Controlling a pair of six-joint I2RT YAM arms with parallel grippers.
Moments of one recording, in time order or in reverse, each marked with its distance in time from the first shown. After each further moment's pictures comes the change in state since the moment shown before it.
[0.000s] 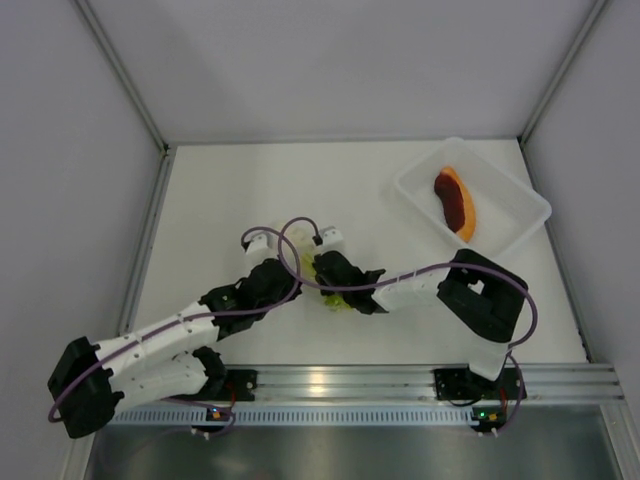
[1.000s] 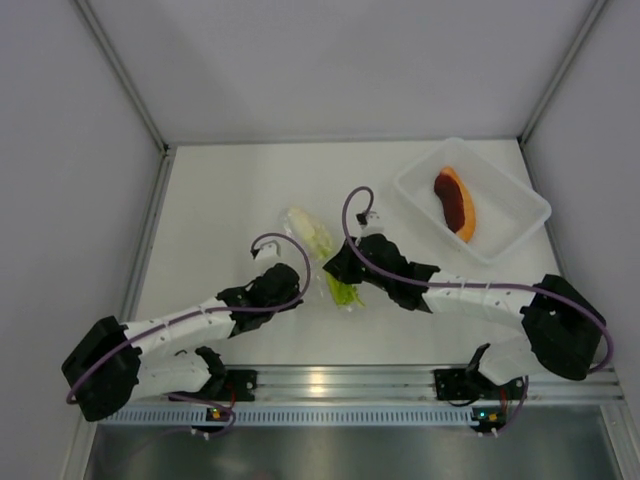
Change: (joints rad) left arm 0.027 0.143 -0.064 0.062 0.030 0.044; right arm -0.105 -0.397 -0.109 -0.100 -0.235 0.307
